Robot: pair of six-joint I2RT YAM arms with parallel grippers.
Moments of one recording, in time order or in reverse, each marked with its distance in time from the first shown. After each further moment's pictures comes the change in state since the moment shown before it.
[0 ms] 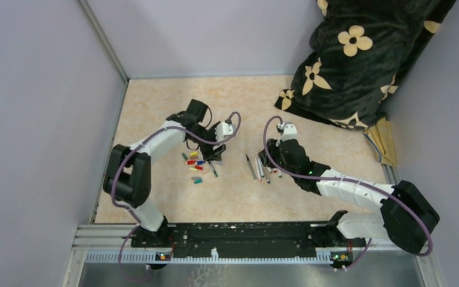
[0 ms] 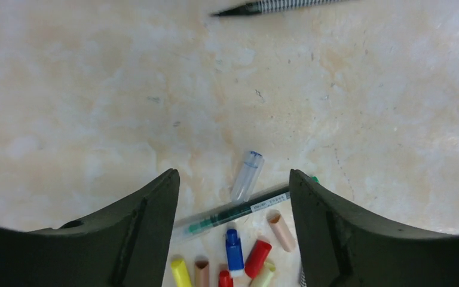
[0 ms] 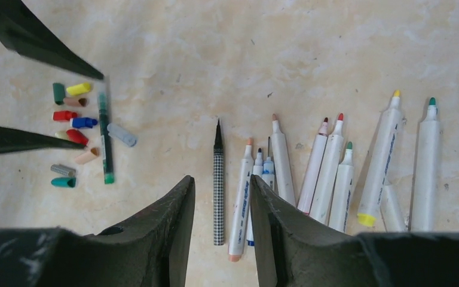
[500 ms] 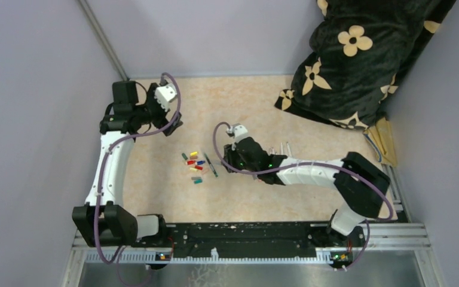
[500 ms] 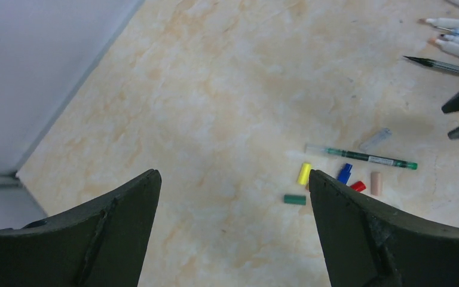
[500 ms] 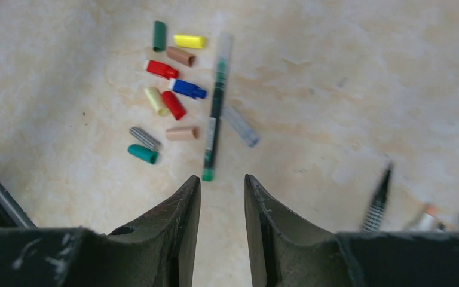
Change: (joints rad) left arm 0.406 -0.422 0.154 -0.054 0.032 -0.159; right arm 0.207 0.359 0.297 0.015 -0.101 -0.096
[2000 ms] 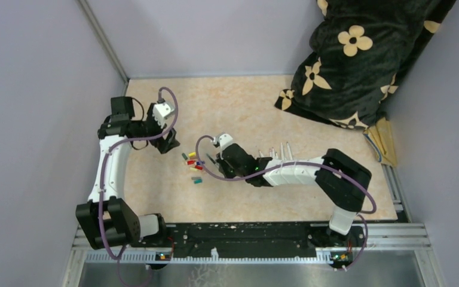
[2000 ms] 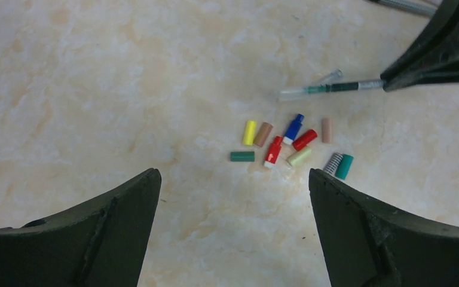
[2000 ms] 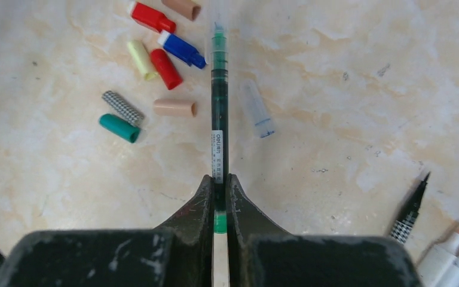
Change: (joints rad) left arm 0.155 -0.016 -0.121 -0.126 0.105 0.077; right arm 0.095 0.237 0.156 -0.077 0.037 -0.124
